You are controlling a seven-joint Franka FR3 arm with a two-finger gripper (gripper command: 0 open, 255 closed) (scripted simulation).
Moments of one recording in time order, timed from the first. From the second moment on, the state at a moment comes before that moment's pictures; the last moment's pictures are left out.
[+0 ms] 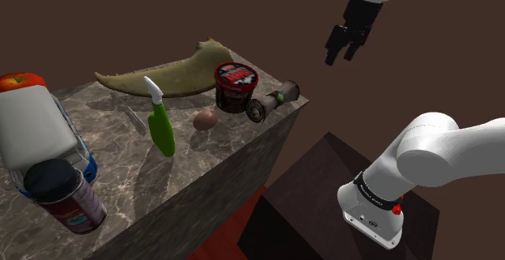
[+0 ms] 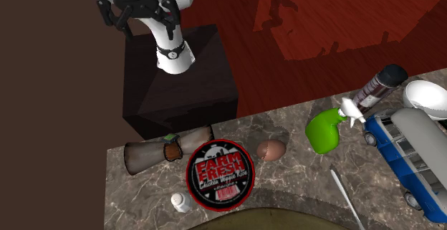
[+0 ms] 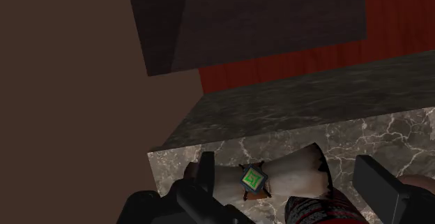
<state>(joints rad) 0.01 -0.77 -0.02 -2.40 -0.03 1.58 0.17</state>
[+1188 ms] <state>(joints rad) 0.04 -0.48 0.18 -2.59 0.30 2.16 0.64</state>
